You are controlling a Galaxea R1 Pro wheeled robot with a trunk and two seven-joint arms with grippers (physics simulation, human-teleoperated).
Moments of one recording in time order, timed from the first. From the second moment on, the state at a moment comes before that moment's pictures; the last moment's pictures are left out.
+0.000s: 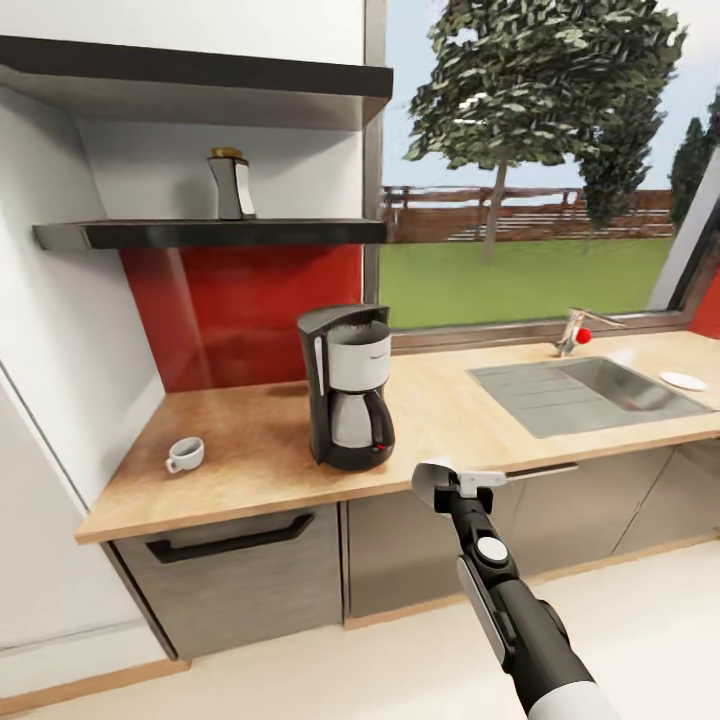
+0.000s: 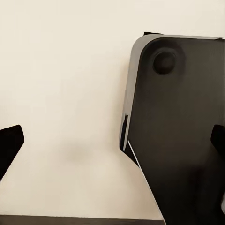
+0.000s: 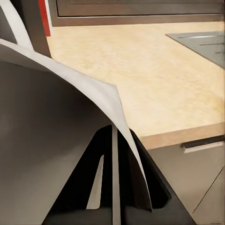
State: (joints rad) left arm 0.01 0.08 0.07 -0.05 0.05 -0.20 0.03; right arm -0.46 0.07 0.13 -1.10 0.00 0.11 -0.21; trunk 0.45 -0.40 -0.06
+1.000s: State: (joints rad) left arm 0.01 0.09 0.07 -0.04 0.05 -0.20 0.03; right arm -0.46 0.07 0.13 -1.10 0.00 0.11 -0.21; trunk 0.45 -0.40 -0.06
